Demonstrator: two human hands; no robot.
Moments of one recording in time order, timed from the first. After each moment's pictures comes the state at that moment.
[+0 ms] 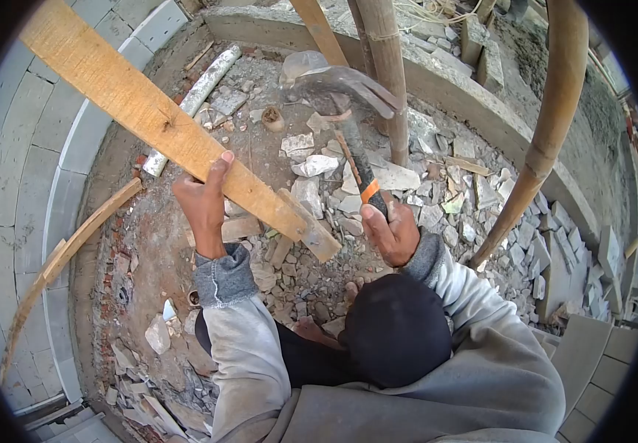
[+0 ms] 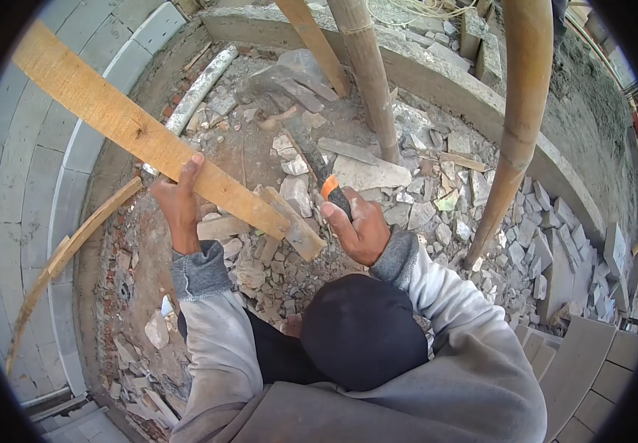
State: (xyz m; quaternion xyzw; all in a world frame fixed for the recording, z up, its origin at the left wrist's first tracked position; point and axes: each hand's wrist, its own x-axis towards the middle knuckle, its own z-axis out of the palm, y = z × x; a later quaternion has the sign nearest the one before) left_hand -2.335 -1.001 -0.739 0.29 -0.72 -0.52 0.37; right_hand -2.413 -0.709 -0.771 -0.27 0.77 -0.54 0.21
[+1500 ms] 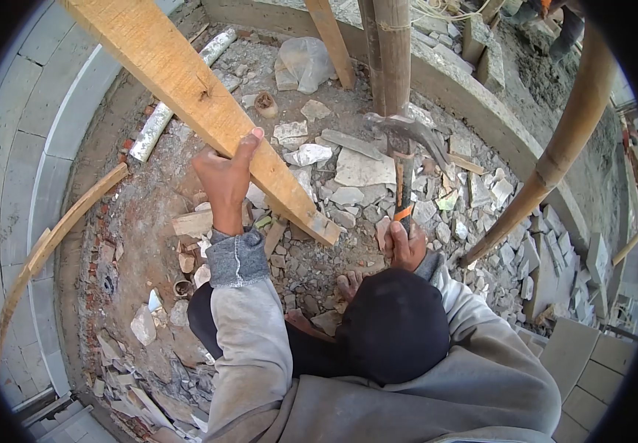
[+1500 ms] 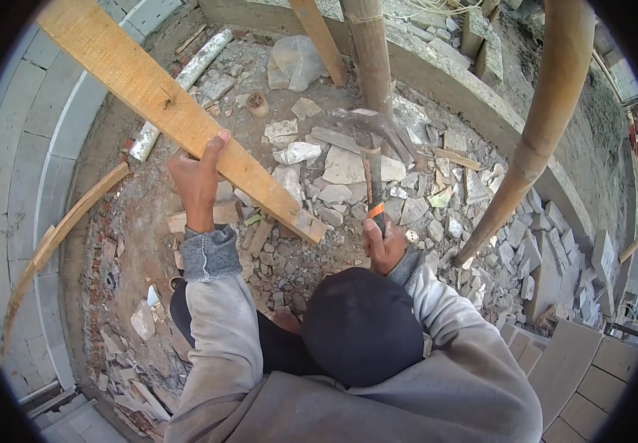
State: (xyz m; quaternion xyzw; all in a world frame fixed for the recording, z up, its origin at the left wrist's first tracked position) left_hand -2.368 -0.976 -0.755 0.29 -0.69 -0.57 0.34; right_hand -2.382 -0.652 -0.870 -0.11 0.77 -0.59 0.22
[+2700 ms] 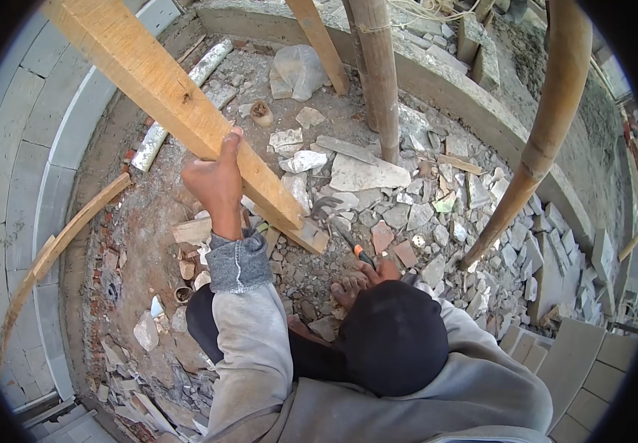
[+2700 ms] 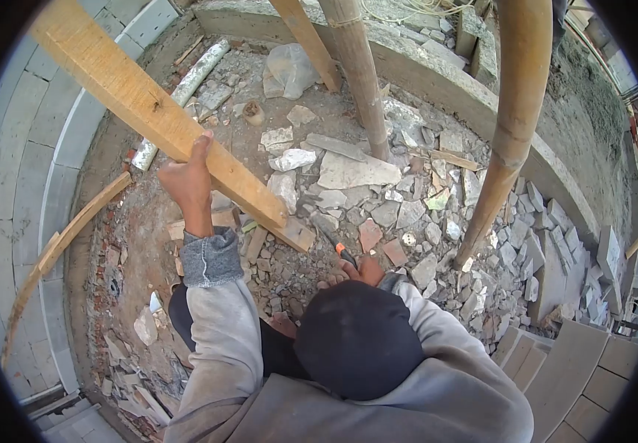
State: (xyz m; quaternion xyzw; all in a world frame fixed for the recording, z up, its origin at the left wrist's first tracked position) left_hand -2.392 -0.962 -0.747 0.37 -0.67 -0.48 0.43; right_hand -2.370 -0.628 -0.941 -0.13 0.87 -0.27 0.40
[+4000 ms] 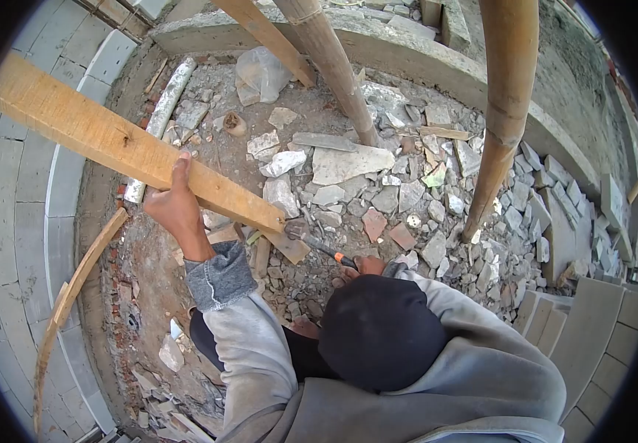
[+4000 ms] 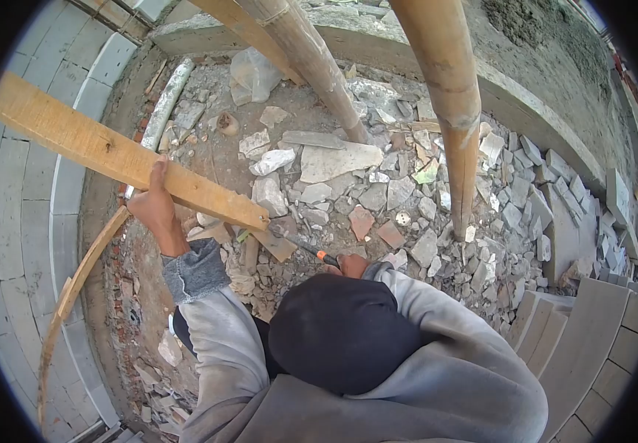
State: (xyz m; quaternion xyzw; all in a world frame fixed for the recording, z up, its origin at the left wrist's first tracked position) left_hand -2.400 -0.972 -0.750 0.33 -0.68 -0.49 0.44; right_hand -2.327 -0.632 -0.991 -0.22 0.87 -0.25 0.37
